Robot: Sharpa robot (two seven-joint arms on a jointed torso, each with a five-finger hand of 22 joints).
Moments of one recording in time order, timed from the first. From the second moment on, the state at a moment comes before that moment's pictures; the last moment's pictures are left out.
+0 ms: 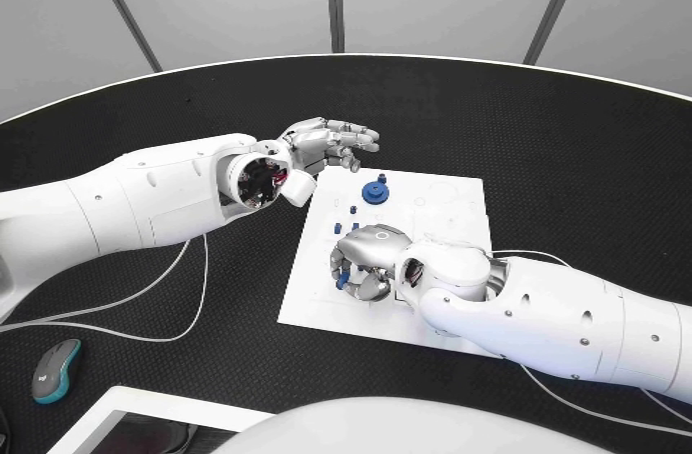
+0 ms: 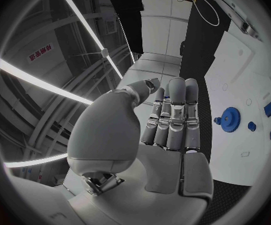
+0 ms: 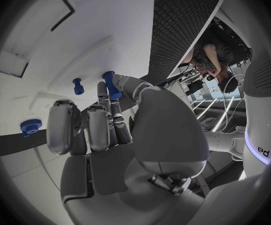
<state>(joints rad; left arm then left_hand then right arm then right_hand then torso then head) 1.25 -0.76 -0.06 1.29 0.03 0.07 0.13 1.34 -0.18 0.58 -0.01 0.22 0.92 0.18 0.31 0.34 1.09 0.11 0.28 0.12 1.22 0.03 1.03 0.46 0.17 0.92 0.13 1.06 0.66 1.08 -0.44 -0.10 1.53 -1.73 -0.13 -0.19 1.34 -0.20 0.60 0.03 0.24 0.96 0.15 0.27 0.41 1.14 0.08 0.14 0.21 1.47 0.00 1.40 1.30 0.05 1.47 0.09 1.33 1.31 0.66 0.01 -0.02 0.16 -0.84</state>
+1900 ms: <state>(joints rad) 1.24 -0.77 -0.06 1.26 0.03 0.08 0.13 1.34 -0.18 0.58 -0.01 0.22 0.92 0.19 0.31 0.34 1.09 0.11 0.29 0.12 1.22 0.03 1.03 0.46 0.17 0.92 0.13 1.06 0.66 1.10 -1.08 -0.10 1.93 -1.36 -0.45 -0.41 1.22 -0.21 0.17 0.29 0.31 0.92 0.10 0.37 0.58 1.38 0.02 1.28 1.26 1.47 -0.05 1.51 1.31 0.03 1.47 0.05 1.48 1.31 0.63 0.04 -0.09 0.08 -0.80</state>
